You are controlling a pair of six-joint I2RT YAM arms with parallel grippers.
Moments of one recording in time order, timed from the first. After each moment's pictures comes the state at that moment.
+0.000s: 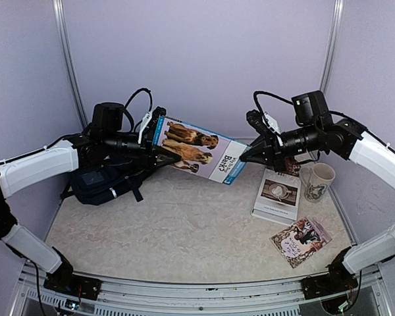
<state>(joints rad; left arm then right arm) -0.58 1.46 1.19 -0.07 0.83 0.22 0.63 1.30 1.34 -0.60 -0.69 -0.54</state>
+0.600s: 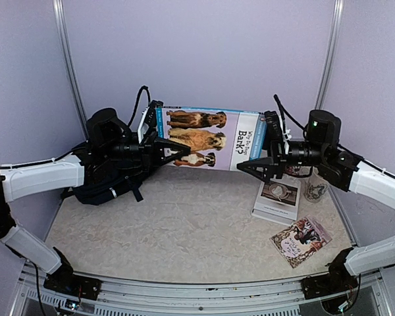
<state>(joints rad) -0.68 1.45 1.03 0.53 0.97 -0.21 0.63 1.16 0.96 0.11 -0.81 -0.26</state>
